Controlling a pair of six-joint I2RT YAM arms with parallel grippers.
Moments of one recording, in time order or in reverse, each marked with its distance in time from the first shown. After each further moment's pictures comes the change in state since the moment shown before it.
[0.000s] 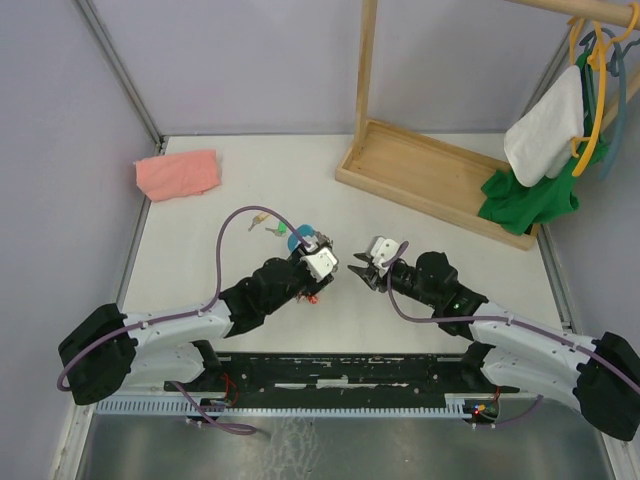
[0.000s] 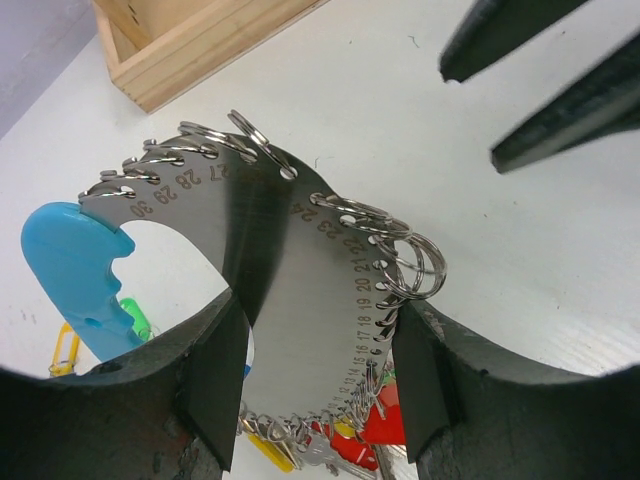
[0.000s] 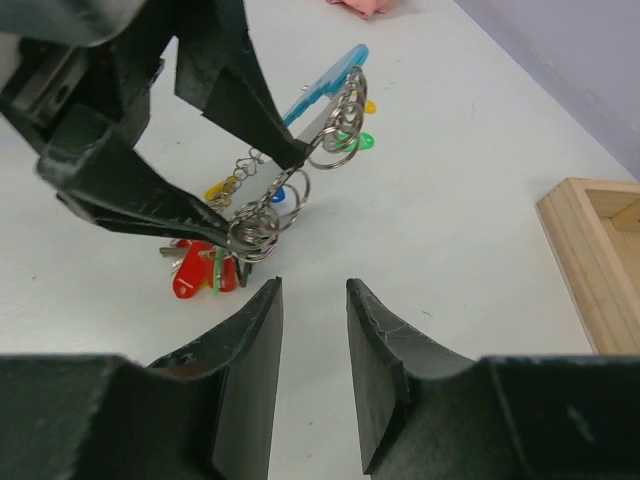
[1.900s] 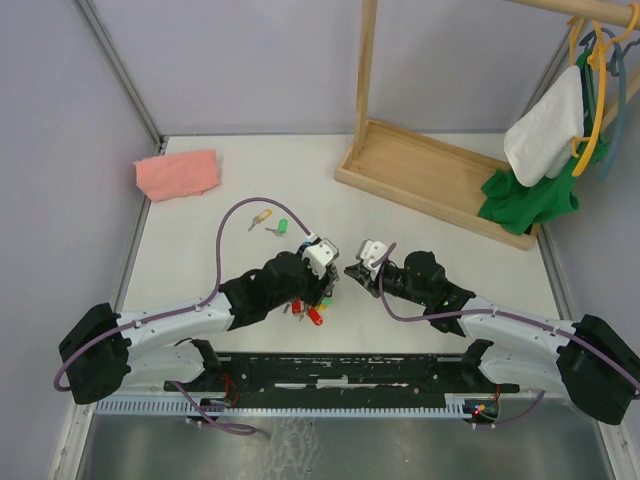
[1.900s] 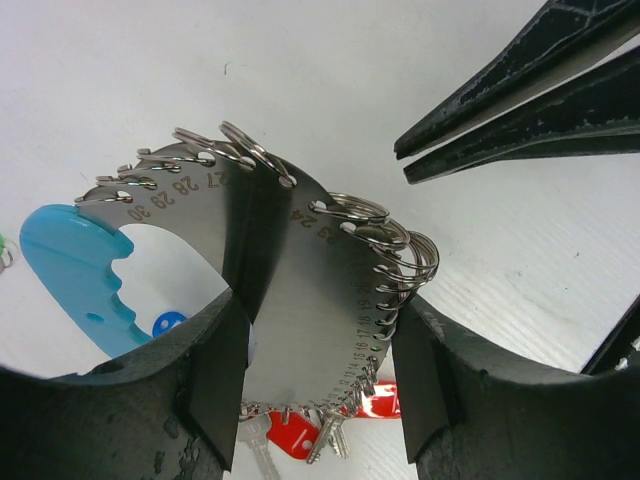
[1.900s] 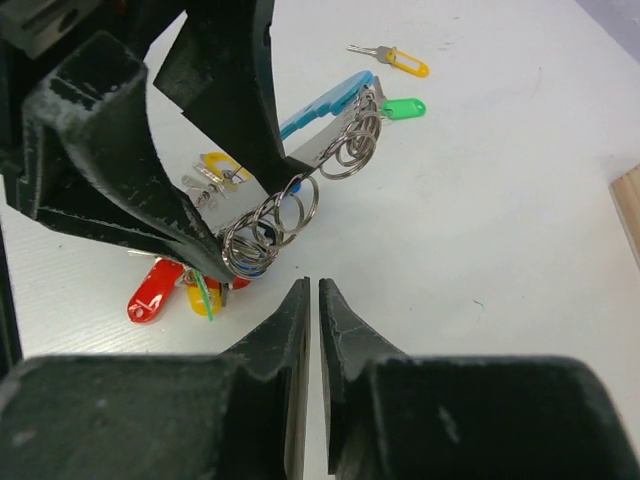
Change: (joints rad) left arm -0.010 0.002 0.132 -0.352 0.062 -0.339; right arm 0.006 0.104 -0.019 0.049 -0.071 0.031
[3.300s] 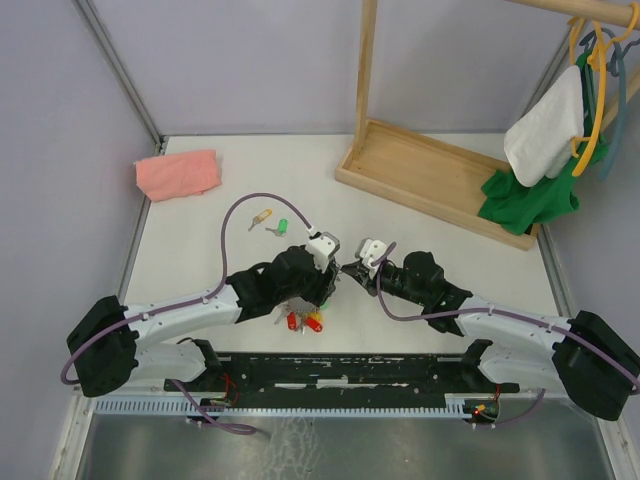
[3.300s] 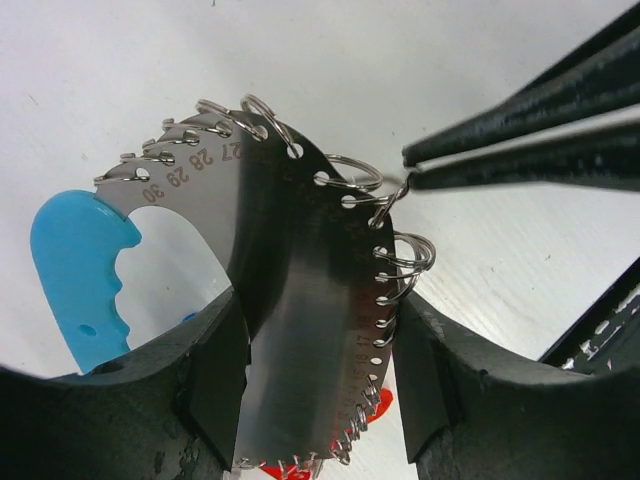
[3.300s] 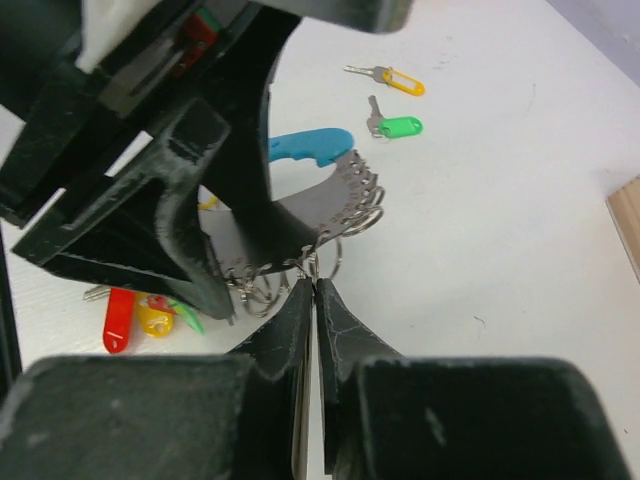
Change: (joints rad) left arm 0.002 0.066 0.094 -0.153 -0.008 -0.185; right arm 0.004 0.029 -0.001 0.063 -0.011 0.015
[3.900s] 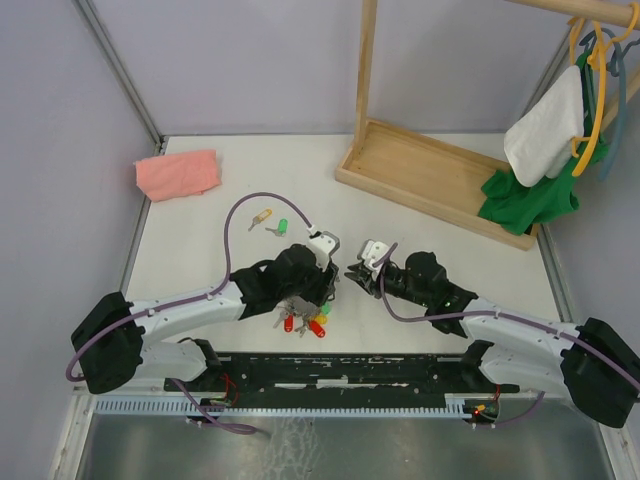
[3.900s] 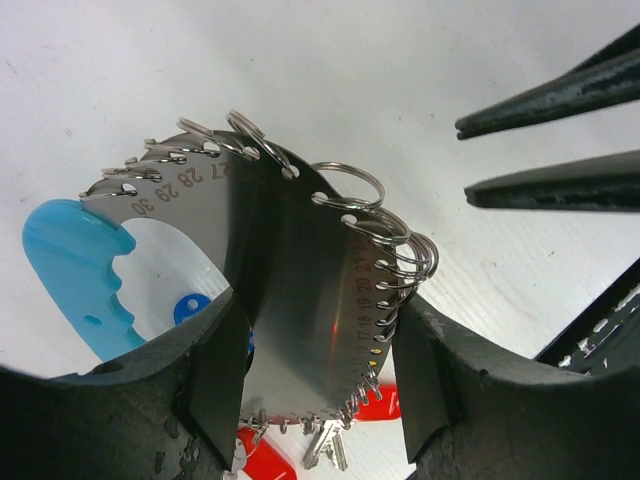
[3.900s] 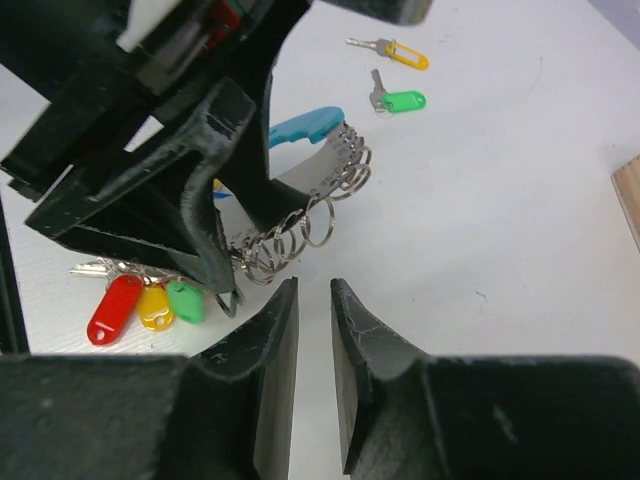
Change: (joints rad) left arm 0.012 0.035 0.016 -0.044 0.022 -0.041; right arm -0.004 -0.048 0.000 -0.109 0.025 -0.008
